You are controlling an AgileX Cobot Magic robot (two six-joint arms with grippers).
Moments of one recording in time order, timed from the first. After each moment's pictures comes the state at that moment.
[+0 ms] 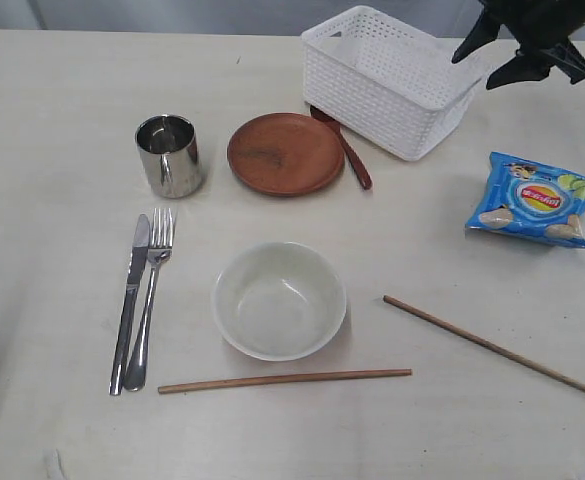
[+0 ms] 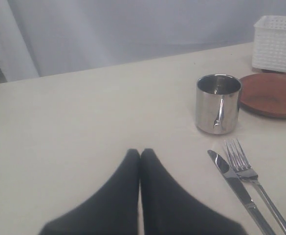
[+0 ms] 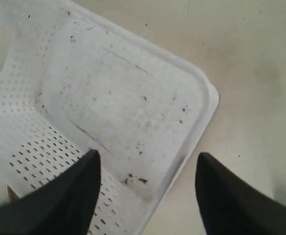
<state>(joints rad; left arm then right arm) -0.17 0.00 0.00 0.05 0.33 0.04 -0.06 2.17 -1.75 0.55 0.99 -0.01</state>
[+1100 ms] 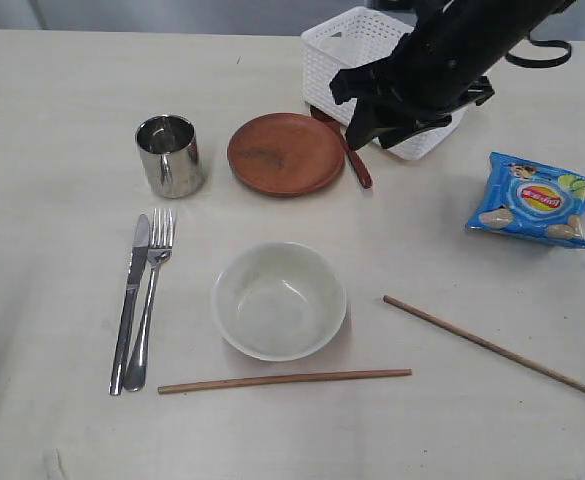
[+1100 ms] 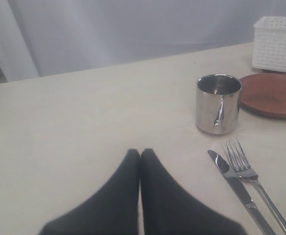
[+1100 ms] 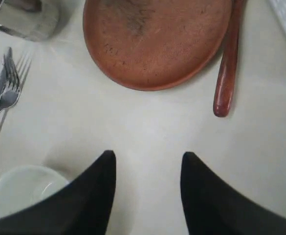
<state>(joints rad) -0.17 0.00 0.00 0.05 0.33 0.04 0.35 1.79 -1.30 0.43 0.88 -0.27</state>
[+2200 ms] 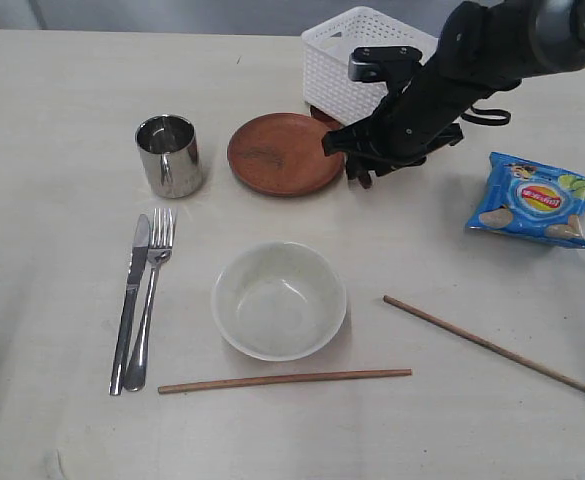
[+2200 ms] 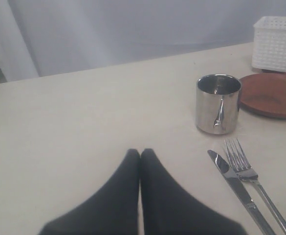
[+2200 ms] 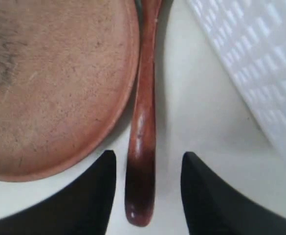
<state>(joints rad) -0.17 0.00 0.00 0.05 0.33 0.04 0.35 2.08 -1.29 0.37 0.52 -0.27</state>
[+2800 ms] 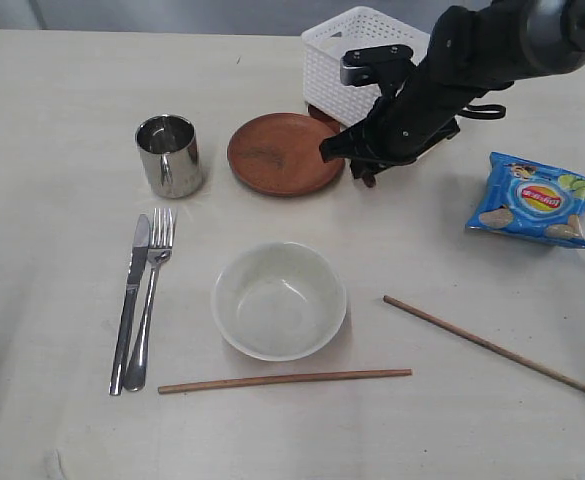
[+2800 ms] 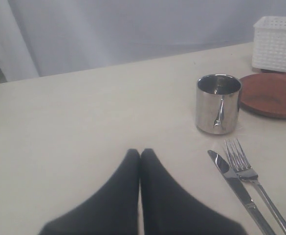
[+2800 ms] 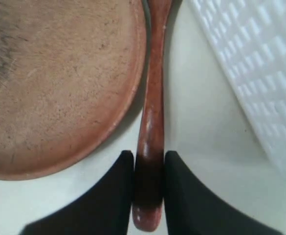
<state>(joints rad) -0.17 0.00 0.00 0.05 0.33 0.04 0.38 2.08 -1.29 0.28 0.49 -0.26</state>
